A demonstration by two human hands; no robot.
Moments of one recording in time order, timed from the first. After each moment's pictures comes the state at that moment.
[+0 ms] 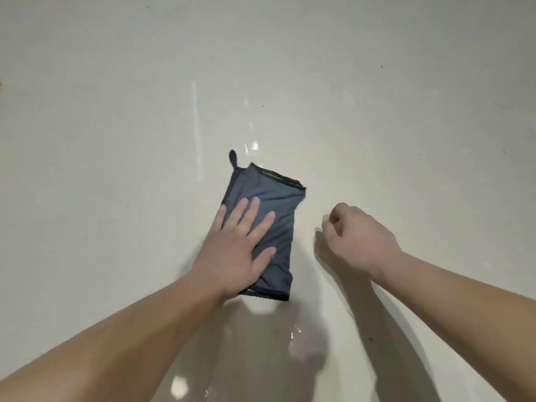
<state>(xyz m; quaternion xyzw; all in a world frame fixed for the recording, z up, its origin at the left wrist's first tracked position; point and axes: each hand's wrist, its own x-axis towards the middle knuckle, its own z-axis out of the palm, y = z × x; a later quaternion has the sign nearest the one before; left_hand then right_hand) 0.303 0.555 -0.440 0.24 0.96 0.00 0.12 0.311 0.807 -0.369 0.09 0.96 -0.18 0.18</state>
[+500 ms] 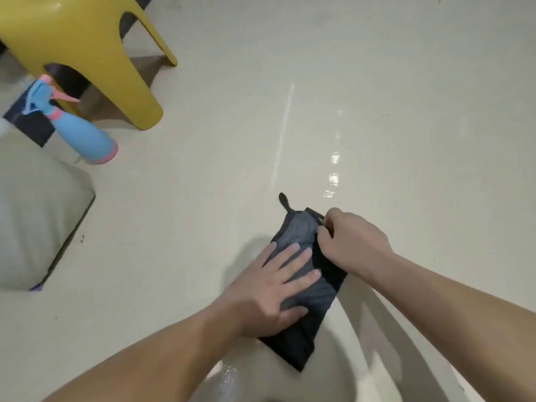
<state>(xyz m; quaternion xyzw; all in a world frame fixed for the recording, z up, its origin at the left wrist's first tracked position) 0.417 0.455 -0.434 0.25 0.95 0.04 0.15 0.295 0.645 -0.384 -0.12 0.96 -0.20 0.17</state>
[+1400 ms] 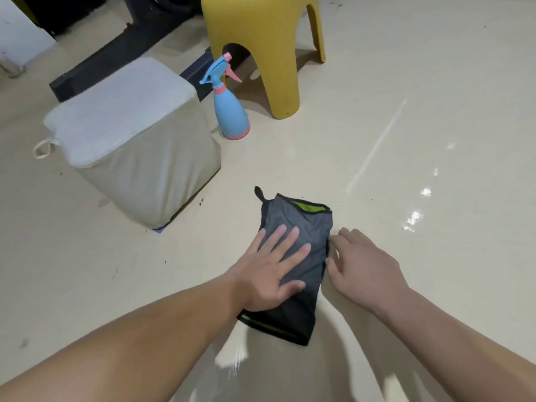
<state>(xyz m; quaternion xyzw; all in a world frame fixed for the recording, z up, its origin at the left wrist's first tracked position) 0.461 0.293 -0.426 -0.03 0.97 0.01 0.23 0.320 0.478 -0.400 -0.42 0.89 -0.12 0.16</state>
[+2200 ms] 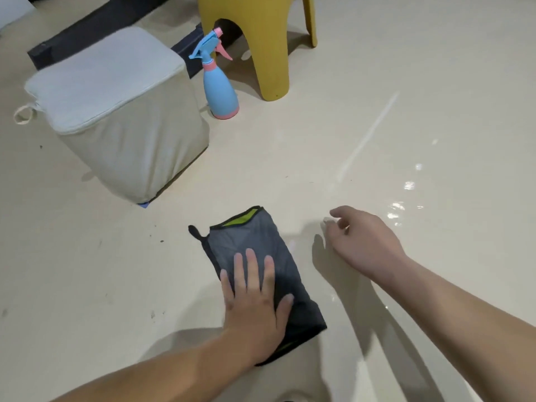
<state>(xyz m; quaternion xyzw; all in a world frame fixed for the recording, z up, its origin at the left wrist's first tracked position) 0.534 0.417 -0.446 -0.32 0.94 0.07 0.13 0.309 0.506 -0.354 -0.27 0.89 -0.25 0.27</state>
